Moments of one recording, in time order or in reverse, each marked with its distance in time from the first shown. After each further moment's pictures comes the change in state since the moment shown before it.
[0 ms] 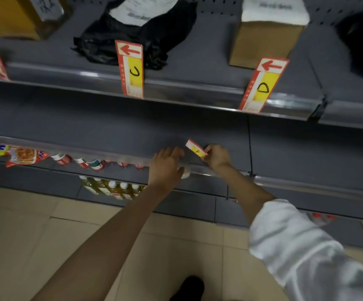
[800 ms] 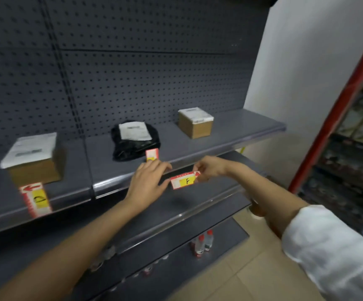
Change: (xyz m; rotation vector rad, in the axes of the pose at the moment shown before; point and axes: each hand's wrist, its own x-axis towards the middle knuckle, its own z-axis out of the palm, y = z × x) left_hand 0.055 0.392 -0.037 -0.135 0.088 0.896; right_hand -0.235 0.155 -0.434 -0.205 0.047 -0.006
